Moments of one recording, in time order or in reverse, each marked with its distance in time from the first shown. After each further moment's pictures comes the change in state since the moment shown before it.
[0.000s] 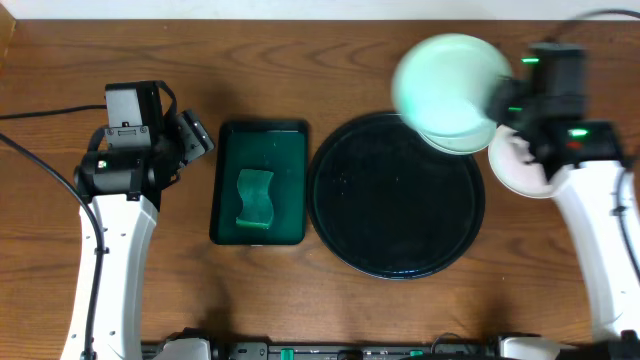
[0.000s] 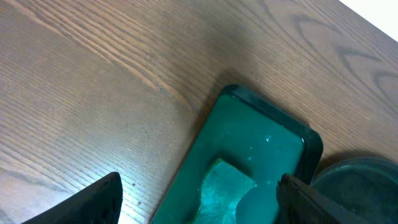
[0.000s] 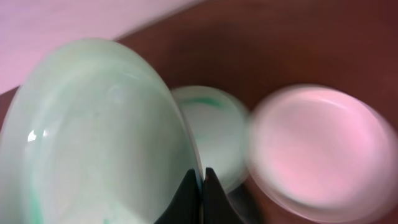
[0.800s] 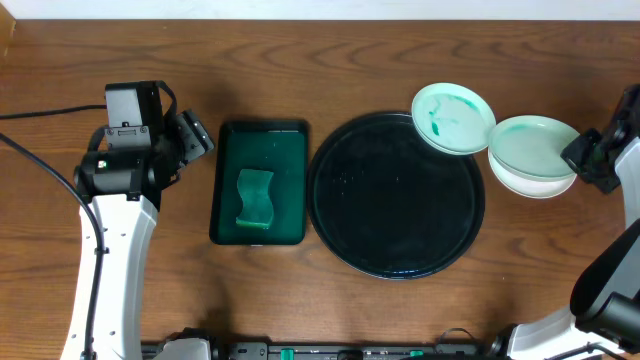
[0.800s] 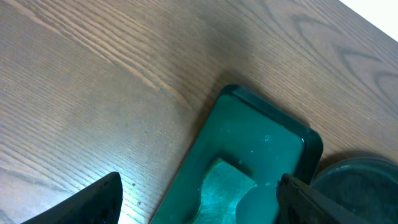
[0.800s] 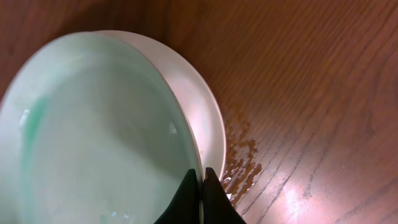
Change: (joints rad) left arm 0.000 0.000 0.000 0.000 0.000 0.000; right arm -0.435 0.314 -0.042 -0.074 -0.004 0.009
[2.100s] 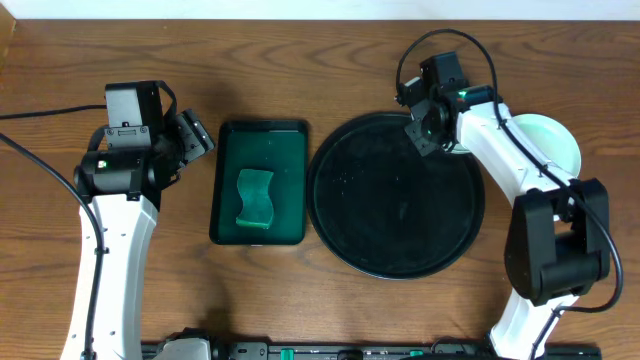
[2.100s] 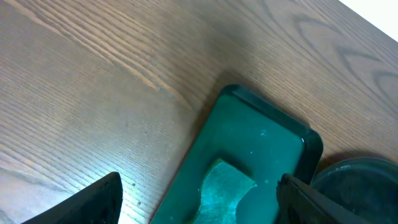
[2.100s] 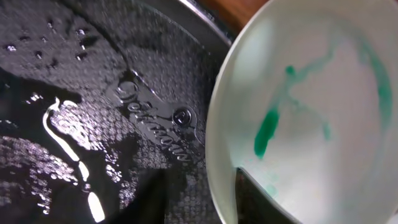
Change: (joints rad) left arm 0.000 0.000 0.000 0.000 0.000 0.000; right arm 0.693 0.188 0.155 0.026 -0.053 -0.781
